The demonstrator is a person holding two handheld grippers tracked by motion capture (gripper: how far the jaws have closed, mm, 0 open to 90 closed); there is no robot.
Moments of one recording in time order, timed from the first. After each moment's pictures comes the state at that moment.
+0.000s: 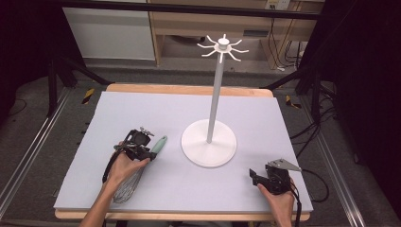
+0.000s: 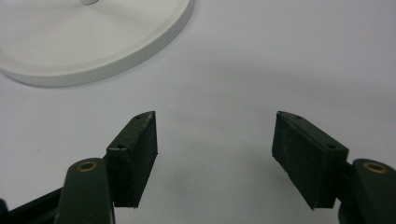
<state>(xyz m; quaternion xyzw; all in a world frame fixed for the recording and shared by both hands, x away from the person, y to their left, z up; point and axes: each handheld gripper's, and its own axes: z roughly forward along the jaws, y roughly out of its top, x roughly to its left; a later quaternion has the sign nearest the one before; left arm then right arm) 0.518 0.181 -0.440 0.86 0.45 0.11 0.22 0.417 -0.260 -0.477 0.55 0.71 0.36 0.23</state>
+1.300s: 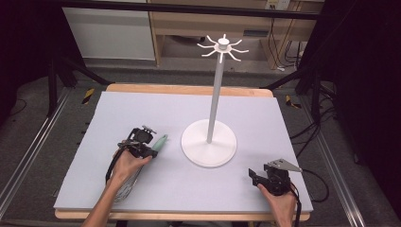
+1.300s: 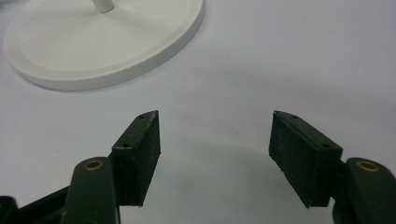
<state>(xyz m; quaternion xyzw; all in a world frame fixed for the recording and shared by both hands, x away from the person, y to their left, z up) 0.524 0.176 -0.441 0.85 0.47 0.10 0.22 0.414 -0.257 -0.473 0.54 0.72 0.38 0.23</state>
